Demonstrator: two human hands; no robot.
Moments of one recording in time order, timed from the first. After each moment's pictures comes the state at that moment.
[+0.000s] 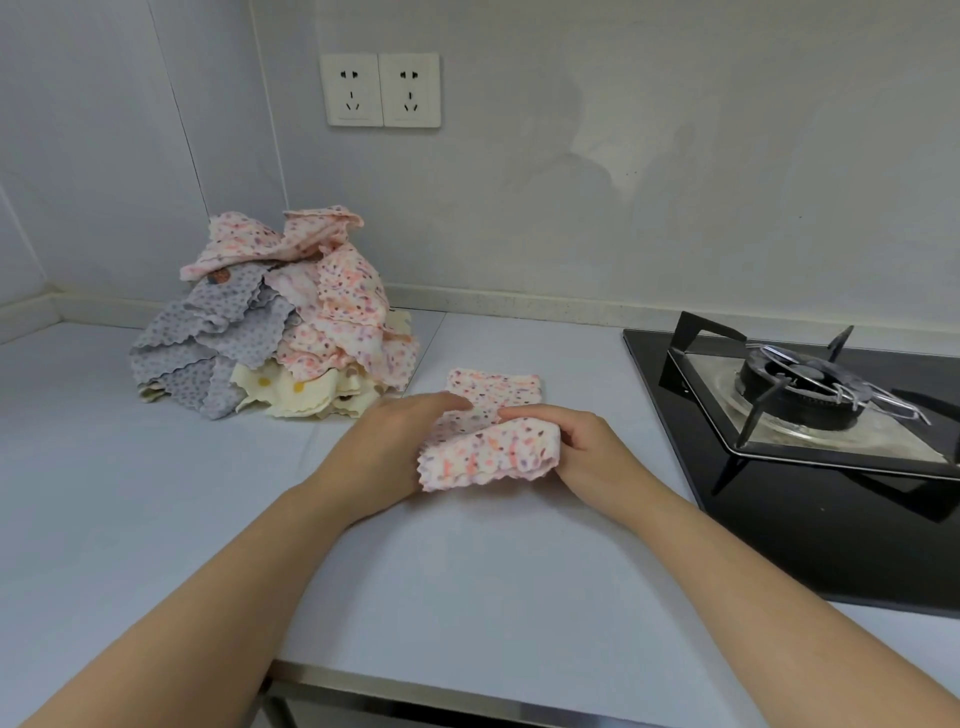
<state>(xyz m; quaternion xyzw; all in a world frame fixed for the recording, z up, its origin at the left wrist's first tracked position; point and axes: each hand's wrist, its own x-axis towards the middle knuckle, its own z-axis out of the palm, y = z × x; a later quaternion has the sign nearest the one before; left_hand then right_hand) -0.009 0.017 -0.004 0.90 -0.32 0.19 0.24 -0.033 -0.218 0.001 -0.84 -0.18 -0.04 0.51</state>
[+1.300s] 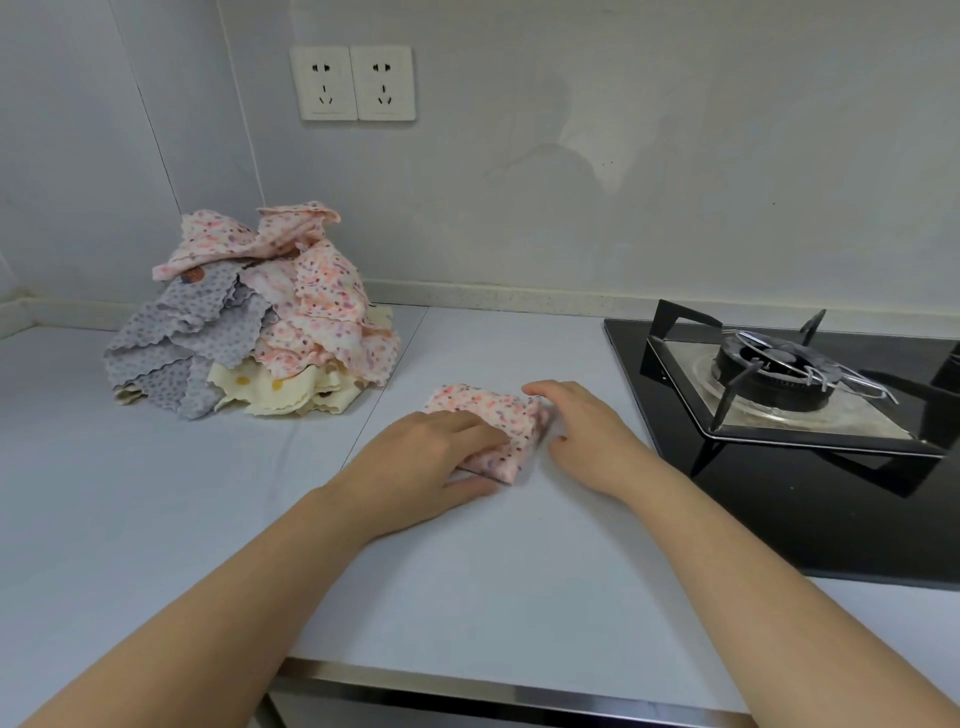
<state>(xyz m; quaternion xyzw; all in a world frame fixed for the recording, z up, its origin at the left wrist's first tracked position) -0.028 -0.022 -0.002 0.88 -0.42 0.18 0.11 -0.021 -0.240 0.005 -0.96 -0.11 -0.07 0.26</state>
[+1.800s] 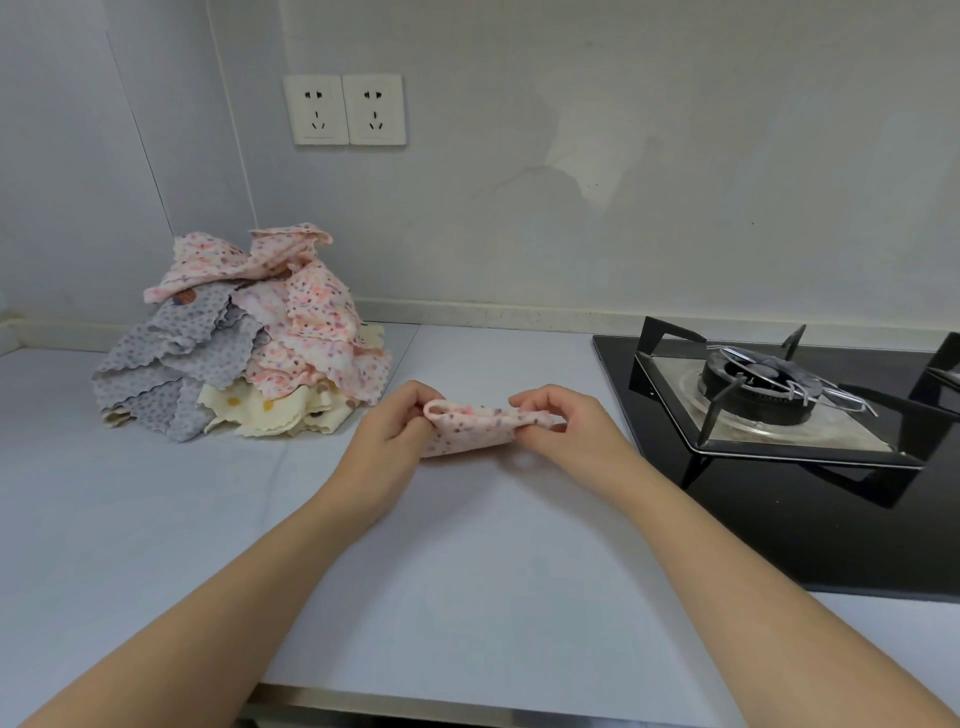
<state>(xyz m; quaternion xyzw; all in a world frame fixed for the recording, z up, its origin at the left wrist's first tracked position) -0.030 -0.025 0.012 0.77 -0.19 0.10 0.60 -0.027 -0.235 0.014 -0.82 -0.11 -0.08 0.55</state>
